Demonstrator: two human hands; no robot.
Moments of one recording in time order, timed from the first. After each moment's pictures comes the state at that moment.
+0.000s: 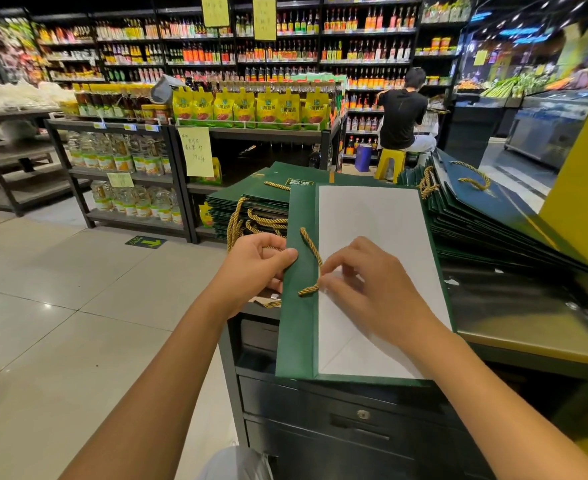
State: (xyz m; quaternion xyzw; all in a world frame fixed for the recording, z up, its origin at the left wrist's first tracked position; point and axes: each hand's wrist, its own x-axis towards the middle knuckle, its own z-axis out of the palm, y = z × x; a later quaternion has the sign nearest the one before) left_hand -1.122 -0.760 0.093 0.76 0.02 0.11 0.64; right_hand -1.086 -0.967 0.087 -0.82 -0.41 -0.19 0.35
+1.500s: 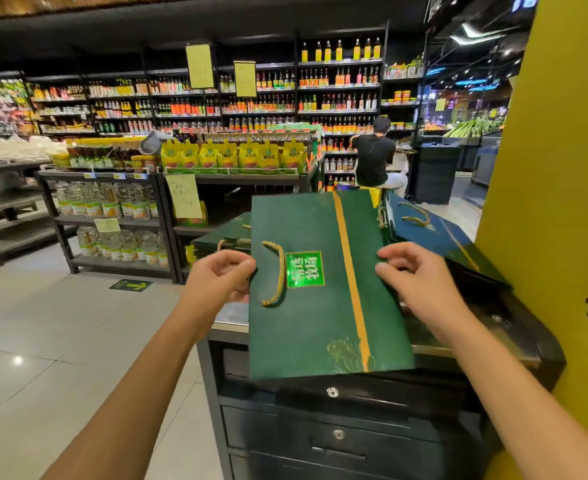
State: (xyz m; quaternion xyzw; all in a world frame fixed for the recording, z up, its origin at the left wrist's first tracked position) left_hand -1.151 -0.764 0.126 0.72 0.05 0.22 0.66; right_hand -1.077 -1.055 0.132 -0.77 -0.16 -0.13 0.60
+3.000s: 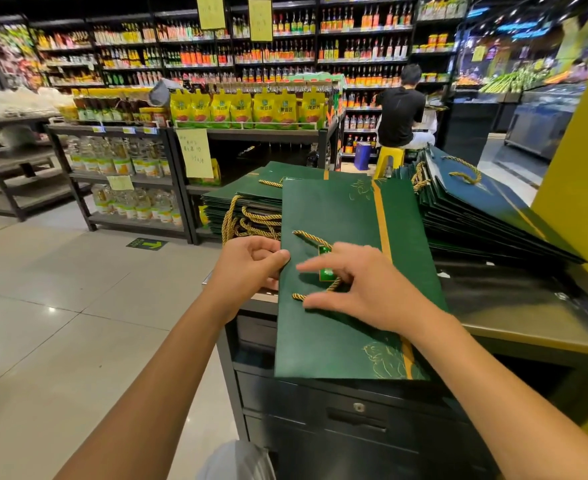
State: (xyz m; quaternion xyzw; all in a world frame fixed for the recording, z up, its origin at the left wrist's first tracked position) left_hand -1.132 -0.766 0.086 0.77 0.05 0.16 0.62; right_hand -1.081 -0.975 0.094 -0.80 -0.48 -0.11 0.33
